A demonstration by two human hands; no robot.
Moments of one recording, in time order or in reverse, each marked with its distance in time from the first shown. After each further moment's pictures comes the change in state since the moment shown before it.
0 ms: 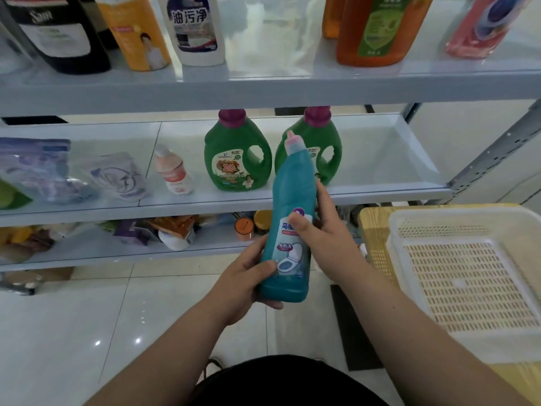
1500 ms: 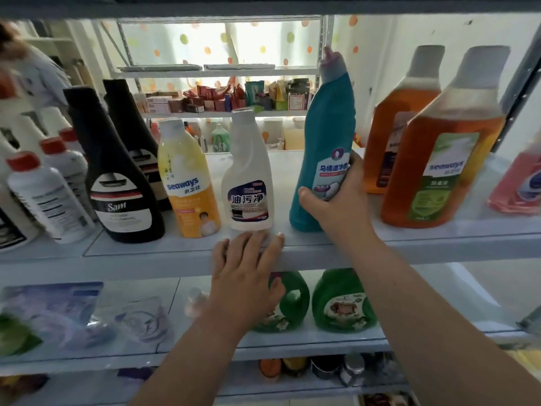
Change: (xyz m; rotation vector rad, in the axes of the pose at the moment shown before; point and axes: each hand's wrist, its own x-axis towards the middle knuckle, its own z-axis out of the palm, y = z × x) left_hand 0.120 0.222 -0.073 1.821 0.812 0.942; right_hand 0.249 -0.170 0.027 -0.324 0.358 -0.596
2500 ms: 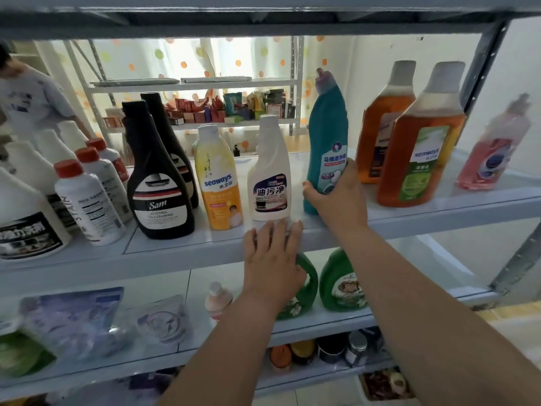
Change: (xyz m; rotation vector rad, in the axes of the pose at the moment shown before) left_hand -0.007 -0.003 -0.009 -0.084 -0.040 0.054; right_hand -0.018 -0.003 0.029 -0.487 0.264 0.071
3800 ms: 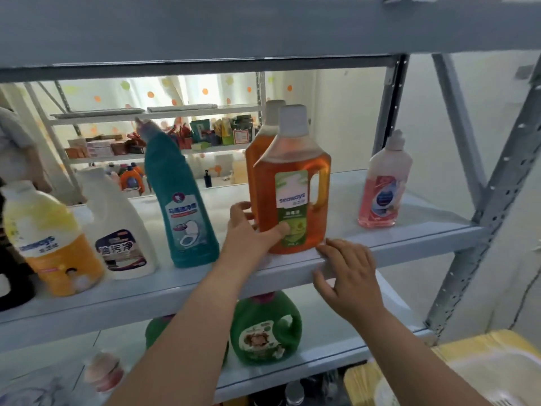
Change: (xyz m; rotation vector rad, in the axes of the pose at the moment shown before) left_hand 0.183 0.167 0.016 -1.053 -0.180 -0.523; right_hand 0.031 0.235 -0.155 -0.336 0.043 -0.537
